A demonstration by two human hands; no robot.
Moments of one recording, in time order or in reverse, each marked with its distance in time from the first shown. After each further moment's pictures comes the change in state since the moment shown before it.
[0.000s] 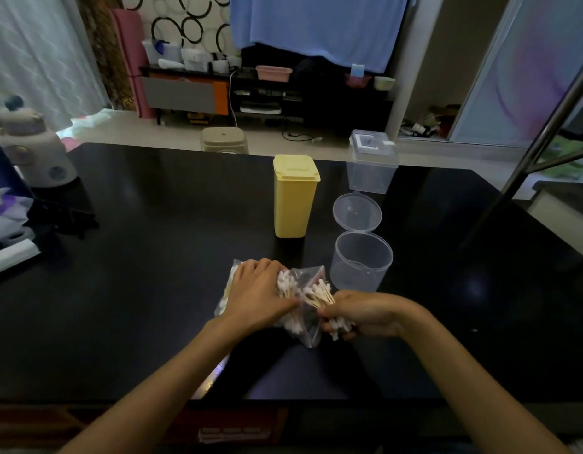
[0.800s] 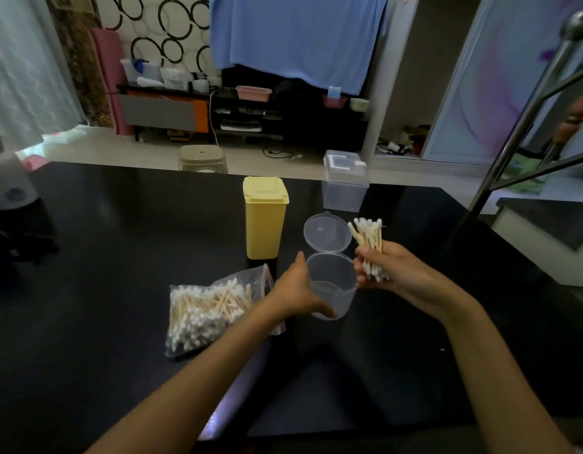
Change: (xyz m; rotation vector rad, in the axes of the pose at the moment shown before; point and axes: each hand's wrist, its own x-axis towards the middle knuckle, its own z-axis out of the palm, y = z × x) left_hand 0.068 0.078 0.018 -0.512 -0.302 -0.065; right_hand -0.056 -0.004 -0.079 0.245 0.498 -0.363
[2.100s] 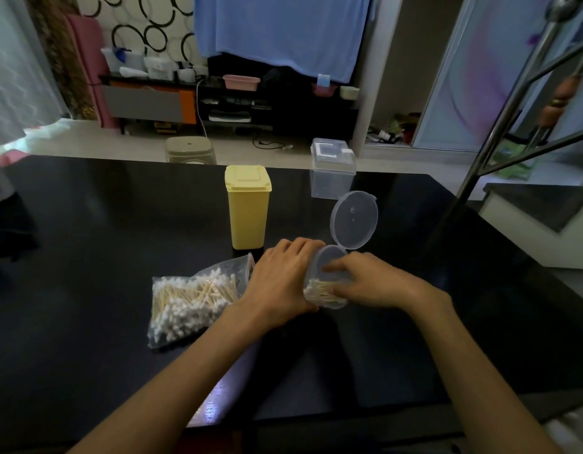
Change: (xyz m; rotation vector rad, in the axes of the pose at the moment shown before) left_hand -0.036 0.013 0.000 0.579 0.291 0.519; right_hand 0.008 0.017 0.006 -0.883 -0.164 -0.053
